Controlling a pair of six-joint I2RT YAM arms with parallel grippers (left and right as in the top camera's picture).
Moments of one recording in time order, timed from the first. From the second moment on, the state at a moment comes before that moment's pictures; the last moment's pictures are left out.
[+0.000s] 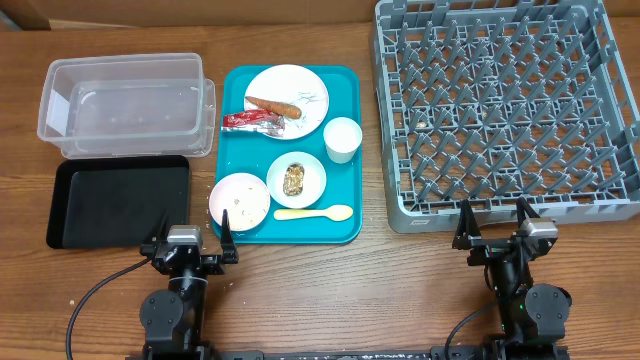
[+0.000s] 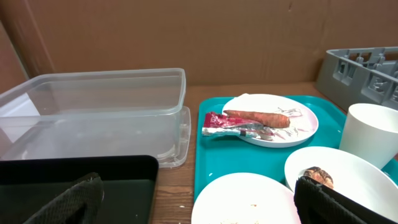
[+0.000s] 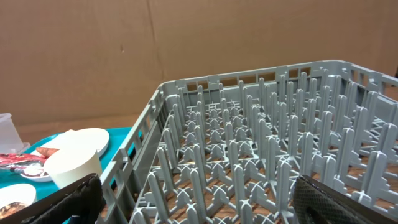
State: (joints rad) left arm 0.02 0.02 0.01 -0.08 0.01 0.02; right arm 0.01 0.01 0.02 -0.02 -0.07 0.14
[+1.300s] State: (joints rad) left arm 0.02 0.70 0.71 -0.22 0.29 0.03; right arm 0.01 0.19 0.53 -0.13 -0.24 0.28
